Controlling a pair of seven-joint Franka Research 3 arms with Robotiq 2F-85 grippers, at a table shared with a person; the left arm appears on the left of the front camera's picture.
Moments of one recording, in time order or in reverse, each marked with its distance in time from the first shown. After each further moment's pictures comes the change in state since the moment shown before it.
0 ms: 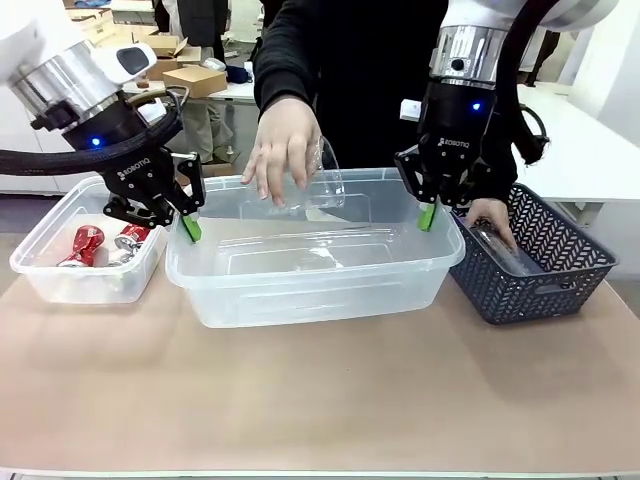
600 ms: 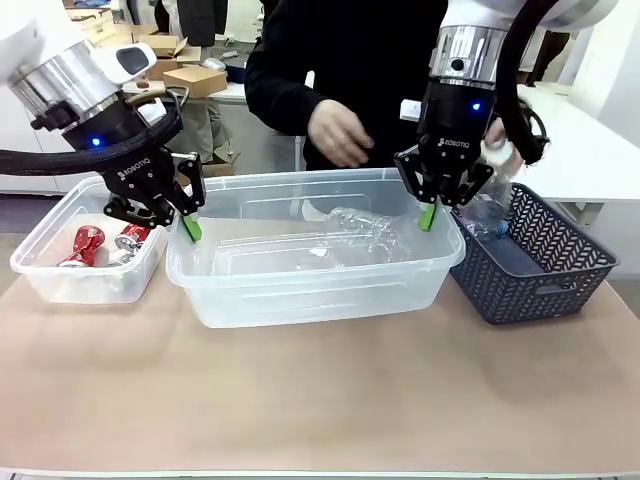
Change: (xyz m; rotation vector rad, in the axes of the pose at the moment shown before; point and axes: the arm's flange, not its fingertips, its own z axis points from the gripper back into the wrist) left arm 0.000 0.000 0.000 0.000 0.000 0.000; right arm 0.000 0.000 0.000 0.000 0.000 0.000
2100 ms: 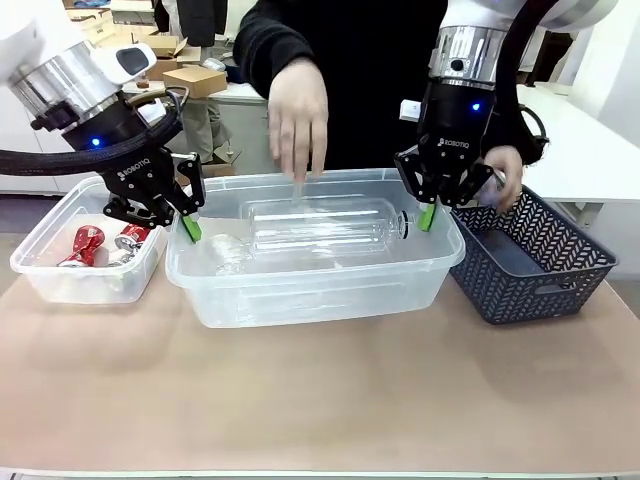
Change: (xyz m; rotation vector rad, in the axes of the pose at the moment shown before) left arm 0.000 0.000 0.000 0.000 0.001 0.000; right arm 0.000 0.000 0.000 0.000 0.000 0.000
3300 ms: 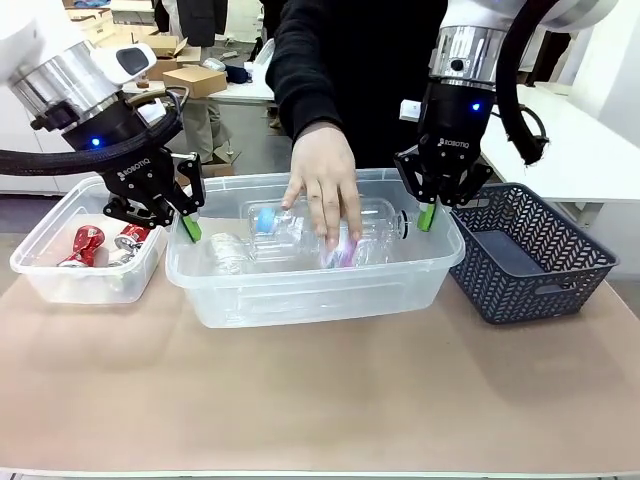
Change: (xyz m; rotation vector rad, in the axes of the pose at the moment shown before) left arm 0.000 0.000 0.000 0.000 0.000 0.000; right arm 0.000 0.000 0.000 0.000 0.000 0.000
